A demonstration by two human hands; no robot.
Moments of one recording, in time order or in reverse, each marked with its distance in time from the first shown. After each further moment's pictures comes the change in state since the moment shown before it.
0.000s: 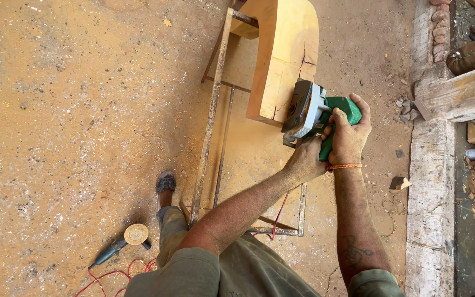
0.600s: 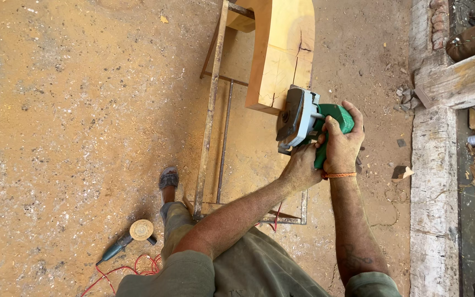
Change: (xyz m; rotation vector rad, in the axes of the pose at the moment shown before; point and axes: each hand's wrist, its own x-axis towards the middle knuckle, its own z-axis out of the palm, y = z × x) left_hand -0.059 0.013 0.003 0.069 -0.093 -0.023; right_hand -0.058 0.001 -0.013 -0.036 0.007 0.008
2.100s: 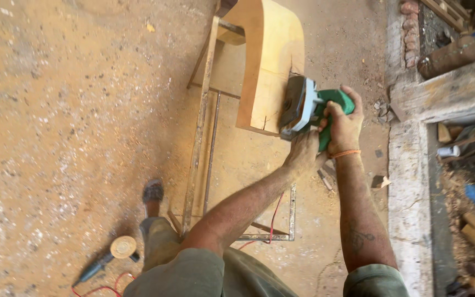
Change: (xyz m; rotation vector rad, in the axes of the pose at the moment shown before) left_hand 0.106 -0.026 0.005 0.064 0.209 0.176; right_hand 0.118 0.001 0.009 0.040 -0.053 0.036
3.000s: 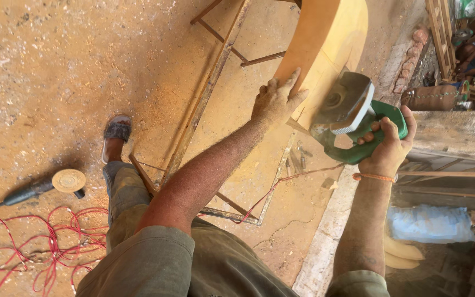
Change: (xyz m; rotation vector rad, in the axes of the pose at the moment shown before) left_hand 0.021 -0.089 -0.155 0.046 0.060 -0.565; right_hand 0.005 -0.014 0.007 -0.032 -0.030 0.012
